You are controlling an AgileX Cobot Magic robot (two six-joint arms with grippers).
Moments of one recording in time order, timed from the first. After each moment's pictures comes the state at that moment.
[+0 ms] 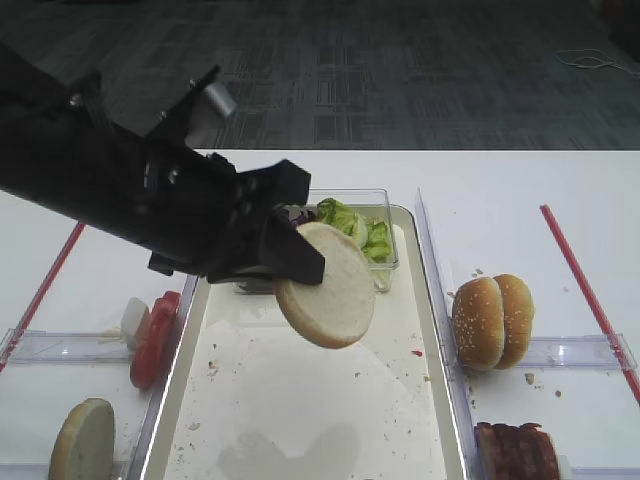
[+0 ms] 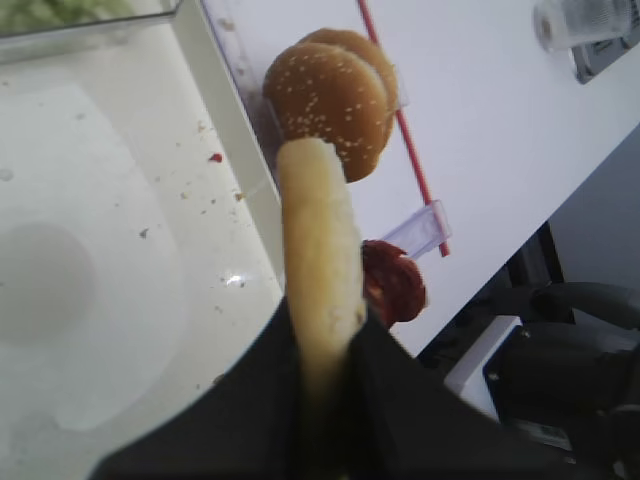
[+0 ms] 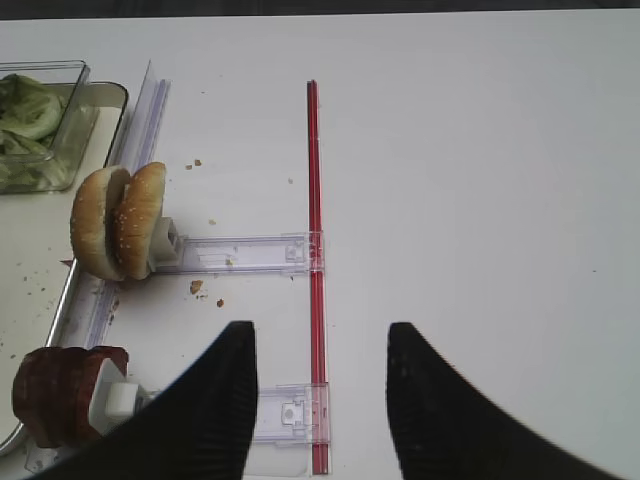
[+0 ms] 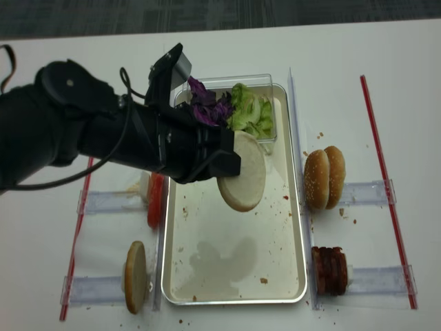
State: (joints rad) left arm -0.47 1.49 -0.92 -1.08 0.78 0.49; right arm 0.01 -0.02 -0.49 -0.03 1.12 0.03
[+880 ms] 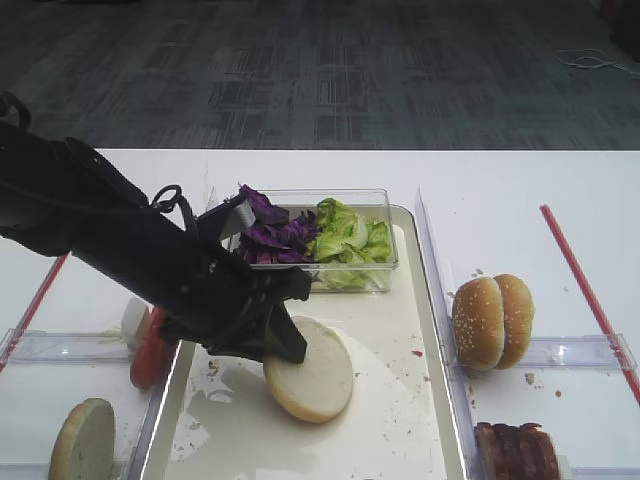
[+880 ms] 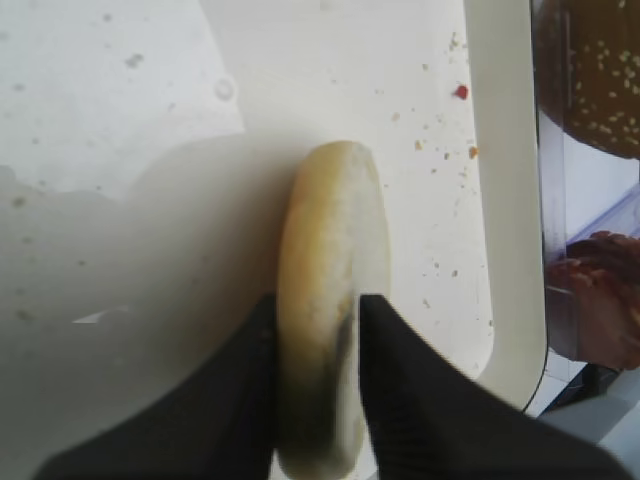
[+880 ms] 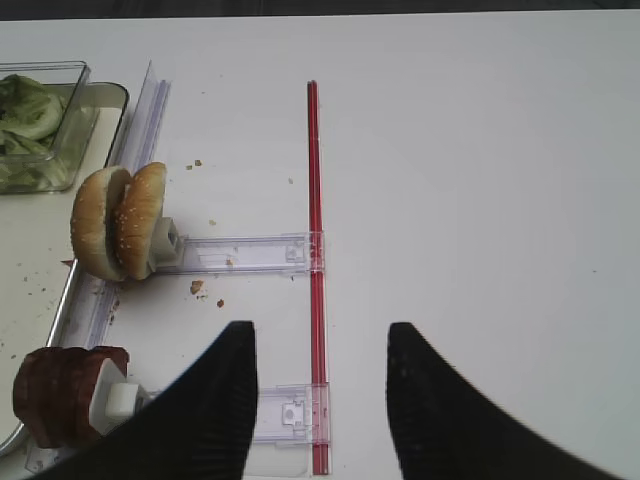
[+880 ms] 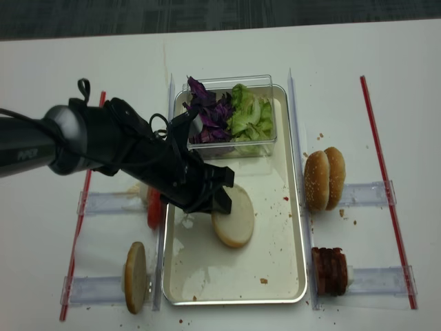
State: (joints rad) left arm -0.43 1.81 -0.93 -1.08 0.74 0.59; right arm 0.01 -0.02 -0.49 -0.03 1.12 0.03
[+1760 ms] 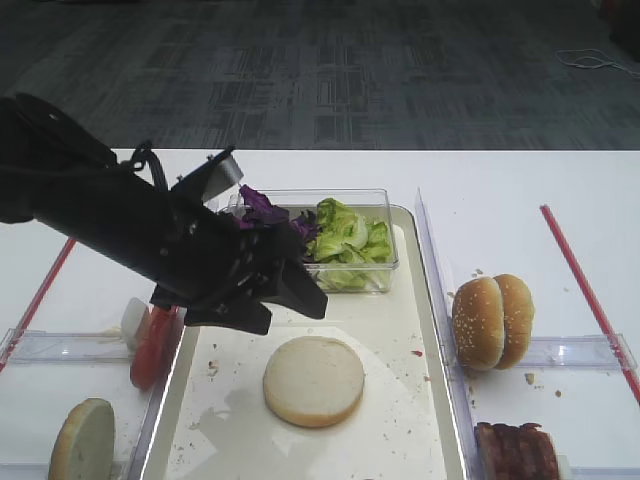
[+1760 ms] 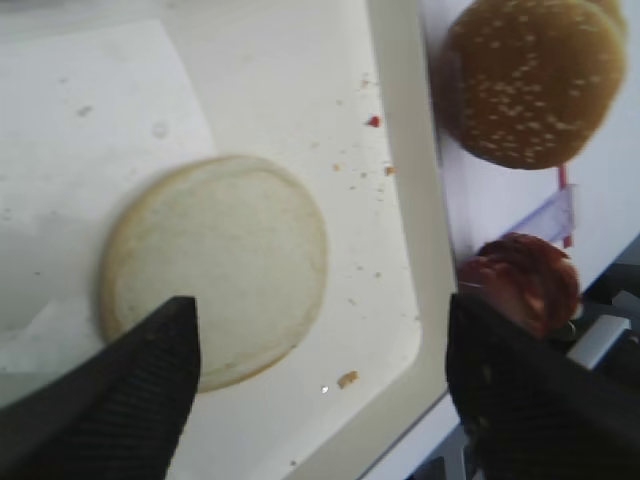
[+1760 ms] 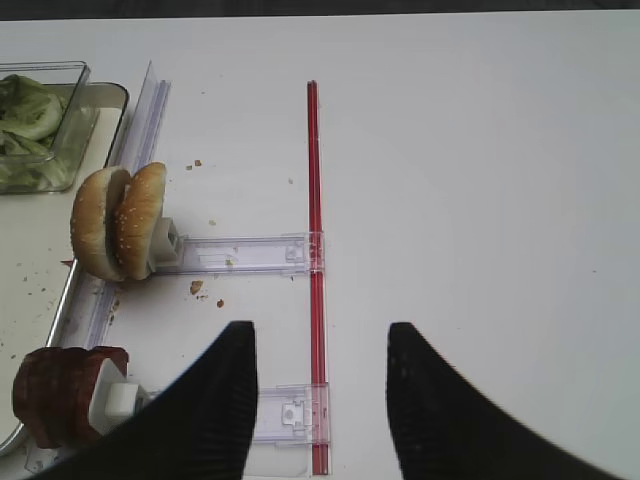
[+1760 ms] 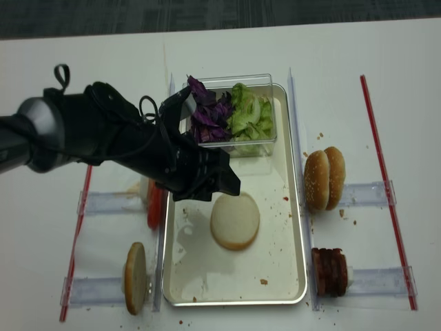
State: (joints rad) left arm -0.41 1.69 -0.93 -1.08 0.78 0.58; right arm 0.01 -0.02 -0.49 -0.03 1.12 0.03
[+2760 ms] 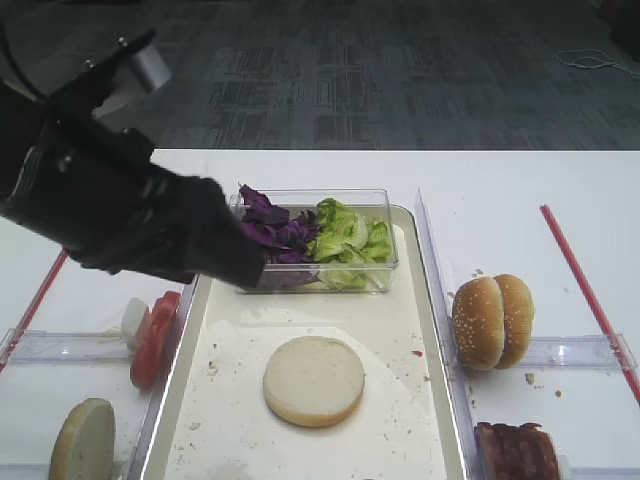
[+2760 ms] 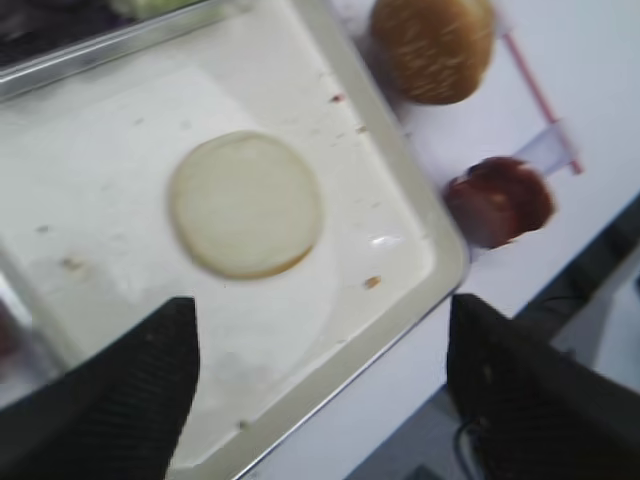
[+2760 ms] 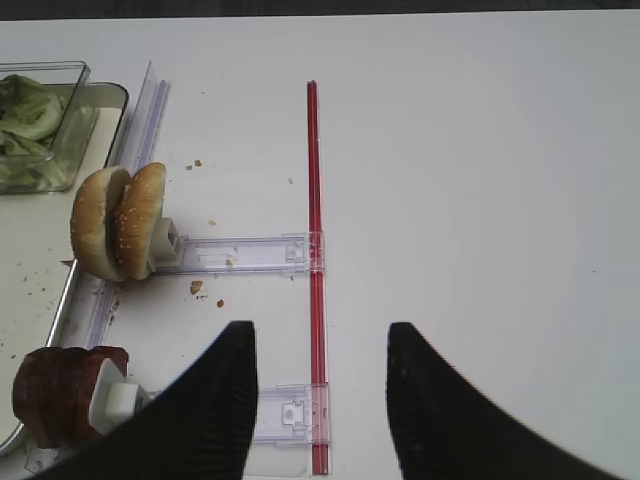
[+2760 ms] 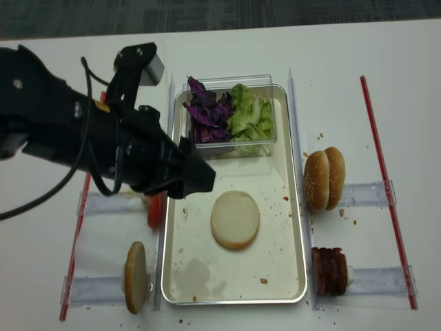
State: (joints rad) left arm -0.41 1.29 -0.93 -0.62 0.88 0.30; right arm 0.01 -0.02 -0.49 -0.03 1.12 0.03
